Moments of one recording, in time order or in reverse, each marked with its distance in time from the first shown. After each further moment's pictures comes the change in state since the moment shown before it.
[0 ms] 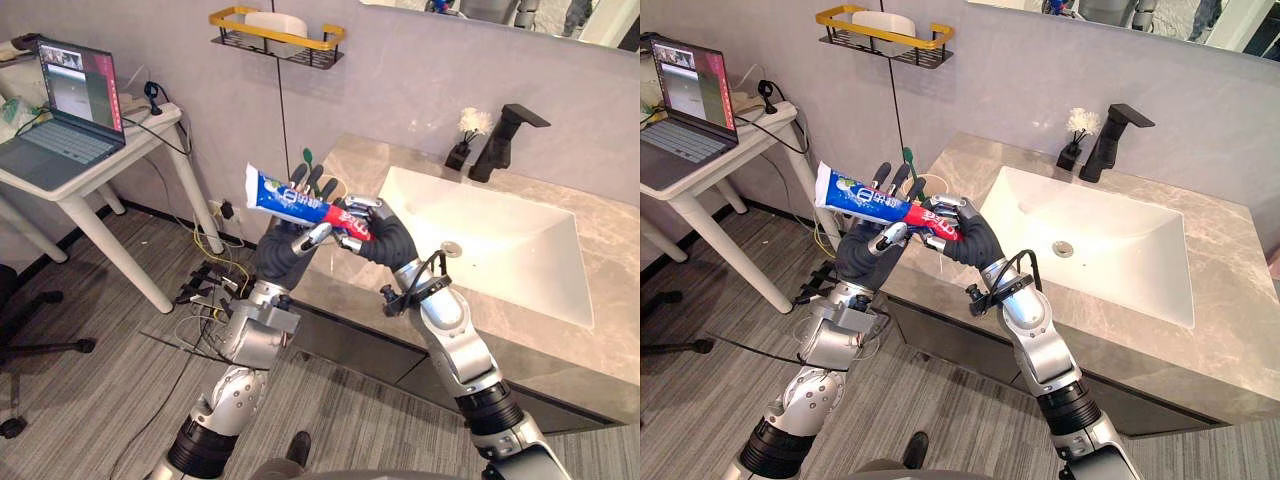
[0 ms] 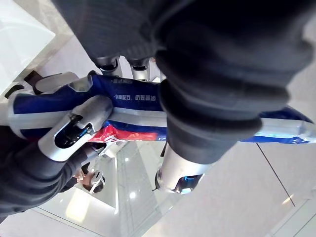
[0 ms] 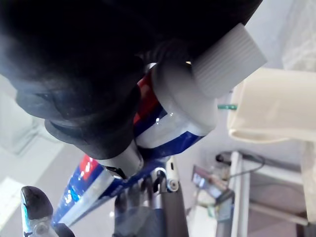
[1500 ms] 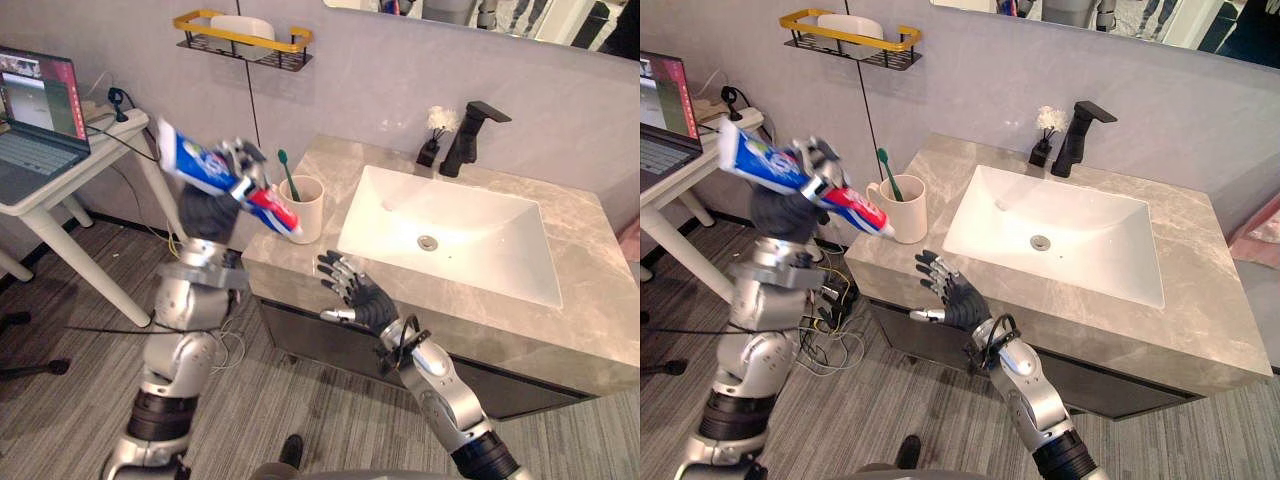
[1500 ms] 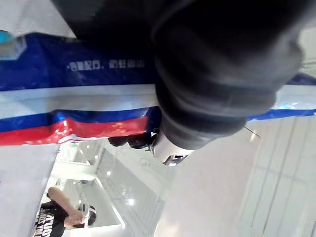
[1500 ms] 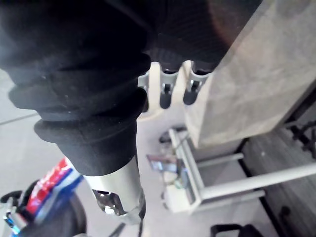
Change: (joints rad) left arm -0.213 0.183 0.314 0.006 0.259 -0.017 0.045; right arm 0.270 0.014 0.103 0.114 0.285 0.084 0.173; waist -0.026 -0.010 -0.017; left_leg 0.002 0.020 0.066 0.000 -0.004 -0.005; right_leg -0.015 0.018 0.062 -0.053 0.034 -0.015
